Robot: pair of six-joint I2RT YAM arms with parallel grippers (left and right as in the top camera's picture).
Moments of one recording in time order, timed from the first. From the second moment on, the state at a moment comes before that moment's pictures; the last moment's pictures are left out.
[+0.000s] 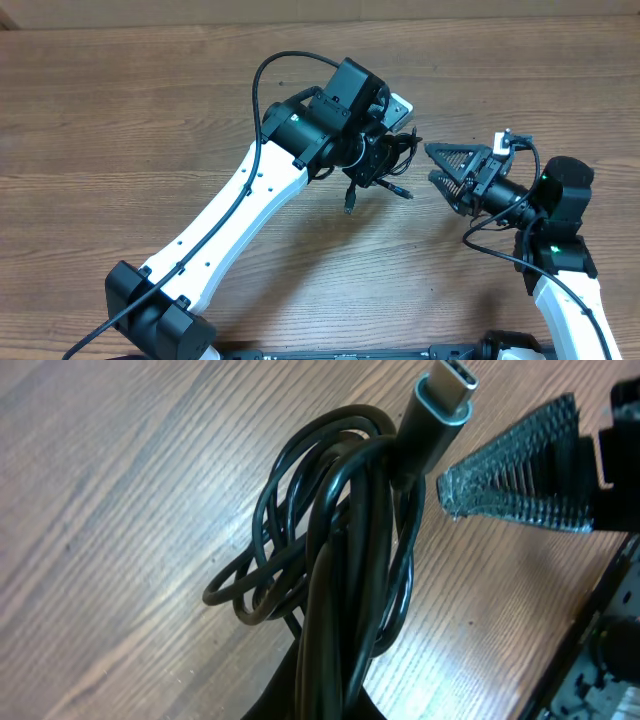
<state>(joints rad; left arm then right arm) -0.67 1.75 1.73 -1.02 0.27 0.07 -0.12 1.04 0.56 0.12 -1.00 1.09</state>
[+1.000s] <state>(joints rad) -0.73 1.76 1.73 -1.00 0.33 0.29 -0.12 1.04 0.56 0.16 -1.04 1.14</state>
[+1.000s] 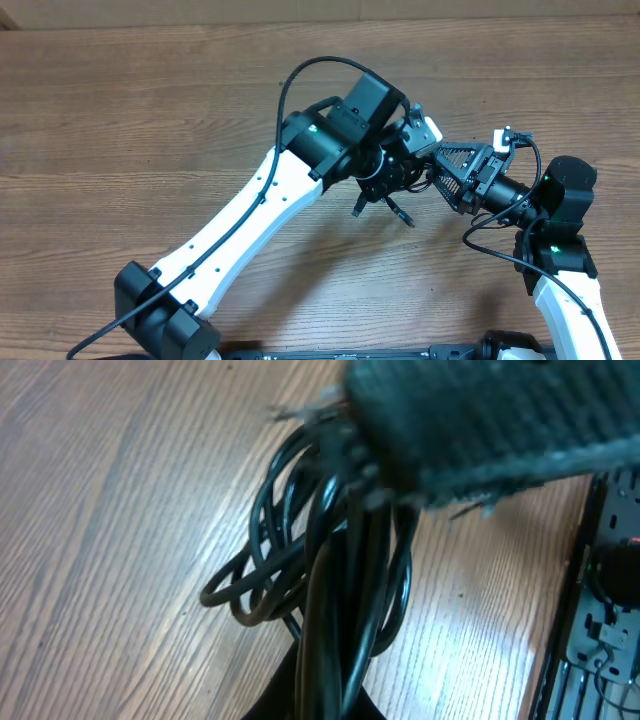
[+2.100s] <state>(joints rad) -0.73 1.79 1.73 -0.90 0.39 0.26 -0.12 1.04 0.56 0.03 -1.03 1.10</state>
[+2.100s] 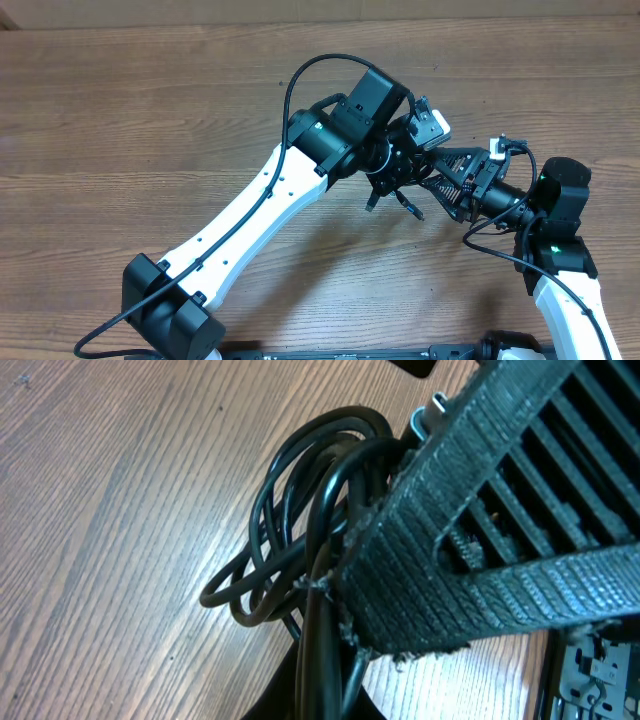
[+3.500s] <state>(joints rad) -0.59 1.79 1.72 -0.93 0.52 0.18 -0.12 1.11 0.56 0.31 -1.04 1.09</state>
